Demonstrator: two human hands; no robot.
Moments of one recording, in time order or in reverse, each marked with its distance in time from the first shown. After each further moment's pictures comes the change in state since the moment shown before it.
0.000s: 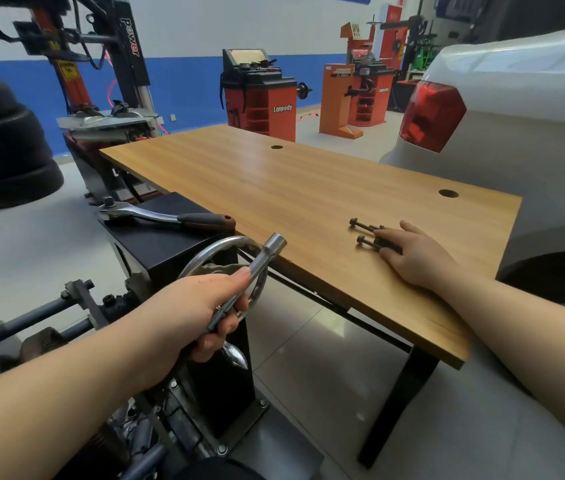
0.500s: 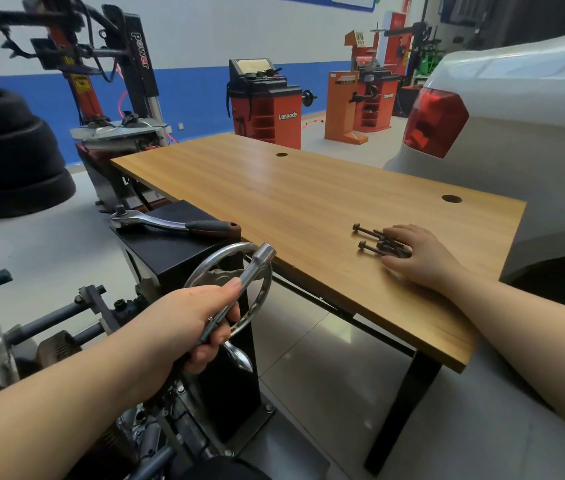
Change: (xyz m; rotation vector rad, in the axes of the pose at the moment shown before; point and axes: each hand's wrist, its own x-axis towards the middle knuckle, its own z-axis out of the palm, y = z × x) left_hand -0.017 -0.009 -0.007 -0.013 0.066 0.021; right_hand -0.002 0.002 -0.011 0.100 0.043 -0.059
